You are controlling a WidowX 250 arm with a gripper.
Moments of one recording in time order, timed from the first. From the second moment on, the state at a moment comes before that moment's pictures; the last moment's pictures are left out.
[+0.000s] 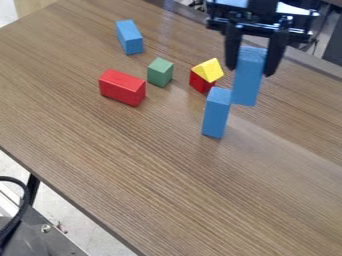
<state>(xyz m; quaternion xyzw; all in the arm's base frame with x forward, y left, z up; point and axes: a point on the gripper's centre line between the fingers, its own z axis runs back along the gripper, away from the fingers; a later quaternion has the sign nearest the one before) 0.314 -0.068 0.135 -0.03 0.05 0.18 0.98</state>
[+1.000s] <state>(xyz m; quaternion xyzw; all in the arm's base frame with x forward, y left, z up) 0.370 -0.097 0.075 0.01 0.08 0.16 0.98</state>
